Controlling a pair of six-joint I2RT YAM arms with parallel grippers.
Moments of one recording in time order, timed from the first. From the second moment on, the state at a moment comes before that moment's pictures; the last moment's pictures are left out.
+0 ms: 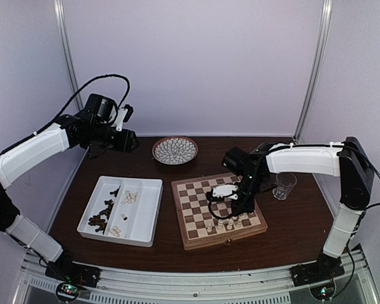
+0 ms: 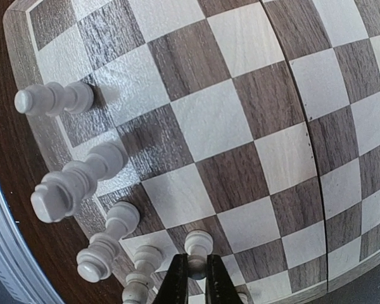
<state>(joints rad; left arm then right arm) -0.49 1.45 1.34 -0.60 0.02 -0.14 0.77 1.79 1.30 -0.93 -0.15 -0.60</state>
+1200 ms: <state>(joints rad) -0.52 1.45 1.19 -1.00 -0.07 -0.40 0.44 1.21 0.96 -0.85 -0.33 -0.54</state>
